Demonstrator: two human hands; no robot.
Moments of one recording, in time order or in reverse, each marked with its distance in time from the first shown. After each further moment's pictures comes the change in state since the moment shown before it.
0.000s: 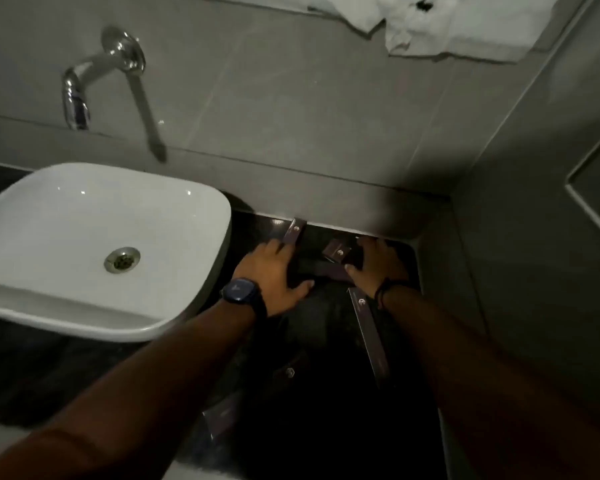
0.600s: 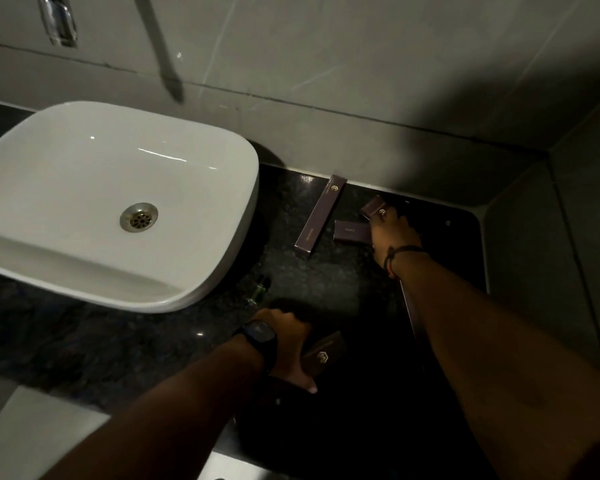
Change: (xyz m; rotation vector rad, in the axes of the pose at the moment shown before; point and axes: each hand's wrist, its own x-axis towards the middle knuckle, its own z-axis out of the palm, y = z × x) left_hand -0.056 -0.032 0.078 0.236 -0.670 0.046; right_hand 0.066 -0.005 0.087 -0.453 -0.210 -0.148
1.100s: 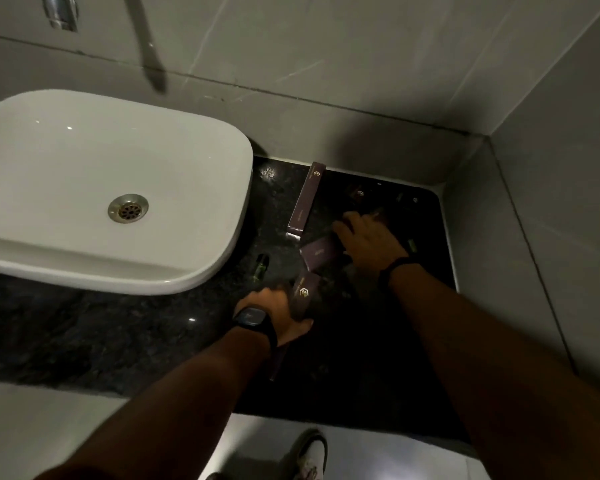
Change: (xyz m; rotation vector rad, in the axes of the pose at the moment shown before) left_hand -0.024 -0.015 0.021 -0.354 0.162 -0.233; right_hand -0.099 -0.039 -0.014 -0.108 0.166 -0.300
